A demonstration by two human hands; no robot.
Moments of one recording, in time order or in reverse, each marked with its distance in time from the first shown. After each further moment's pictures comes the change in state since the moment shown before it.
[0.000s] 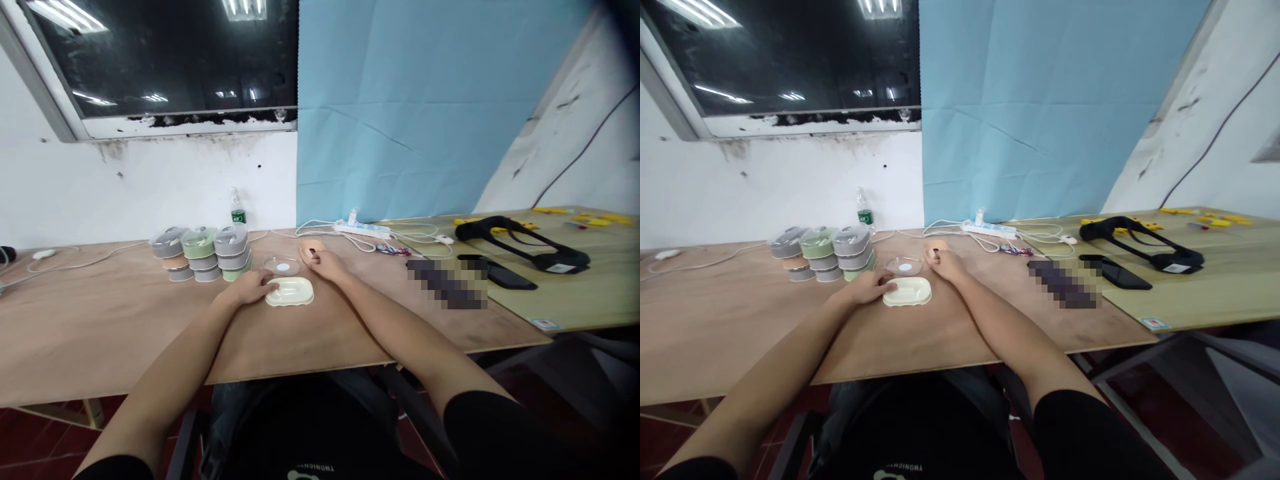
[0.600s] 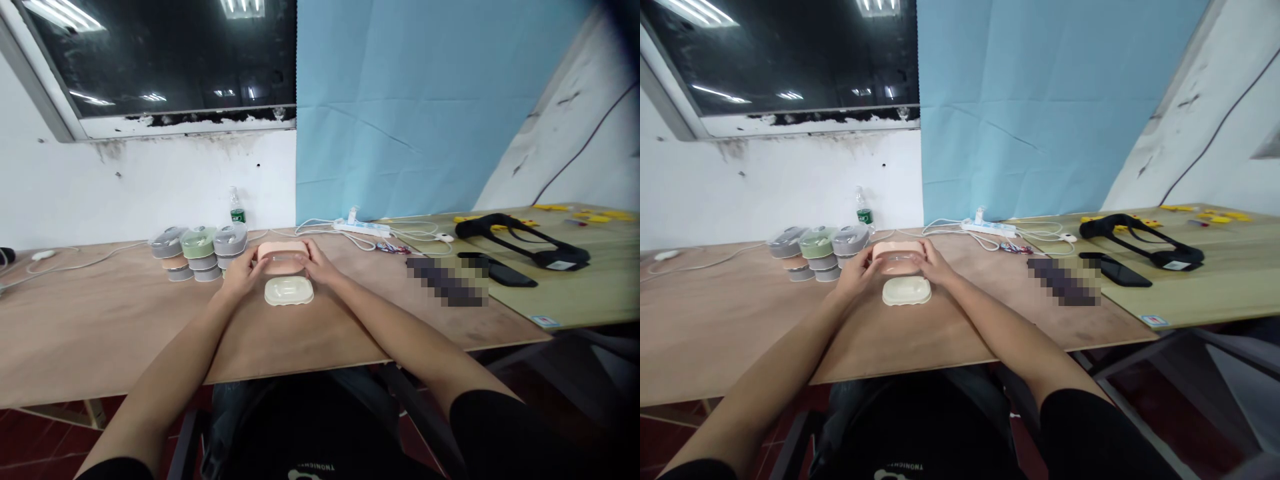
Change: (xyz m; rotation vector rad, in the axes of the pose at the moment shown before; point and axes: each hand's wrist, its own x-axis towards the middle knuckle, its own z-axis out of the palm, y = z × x) left_hand -0.008 0.013 -0.016 -0.126 0.561 -0.033; right_hand -0.031 -0.051 -0.013 0.766 0.032 -0.305
